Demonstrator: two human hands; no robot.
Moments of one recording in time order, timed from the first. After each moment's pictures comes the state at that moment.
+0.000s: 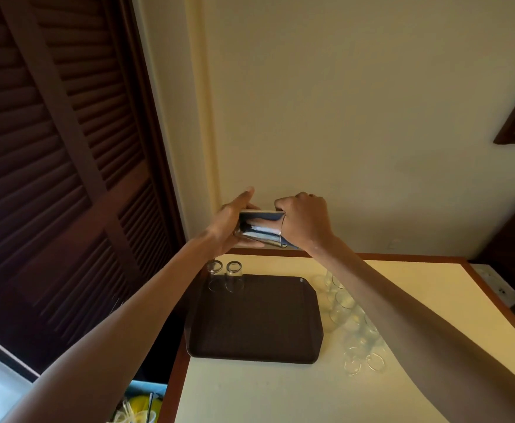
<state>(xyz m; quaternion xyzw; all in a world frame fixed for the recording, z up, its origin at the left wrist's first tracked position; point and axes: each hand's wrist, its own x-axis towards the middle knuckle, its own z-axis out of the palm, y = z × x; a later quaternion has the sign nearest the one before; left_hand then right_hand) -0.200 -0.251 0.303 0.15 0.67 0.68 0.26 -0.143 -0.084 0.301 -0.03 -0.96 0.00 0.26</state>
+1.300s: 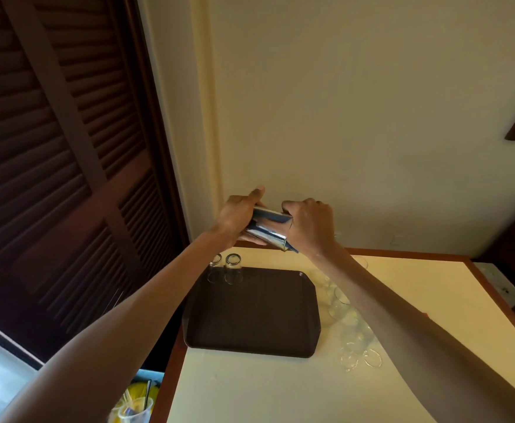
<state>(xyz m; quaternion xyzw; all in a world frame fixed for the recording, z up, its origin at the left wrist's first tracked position) -0.204 -0.226 0.291 0.14 0.75 0.62 0.18 -0.148 -0.061 0.265 0.02 -0.92 0.05 0.39</state>
